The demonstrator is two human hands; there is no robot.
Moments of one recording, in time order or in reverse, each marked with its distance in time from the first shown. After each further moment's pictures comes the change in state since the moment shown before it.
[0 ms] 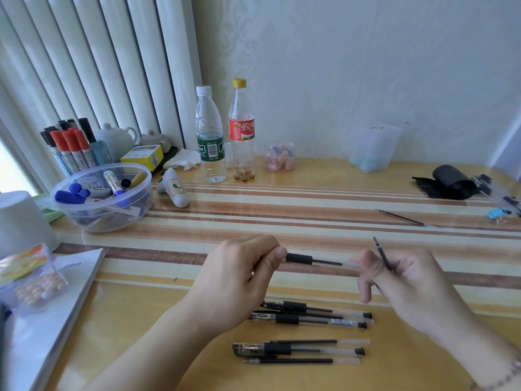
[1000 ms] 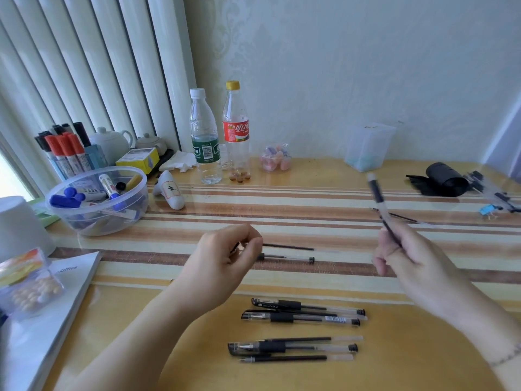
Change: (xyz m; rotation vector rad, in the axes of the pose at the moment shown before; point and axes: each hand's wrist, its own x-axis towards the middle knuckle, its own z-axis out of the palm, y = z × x) left_hand 0.006 -0.008 -0.011 -0.109 -0.042 -0.191; right_hand 0.010 0.014 -0.026 -0.280 0.067 0.083
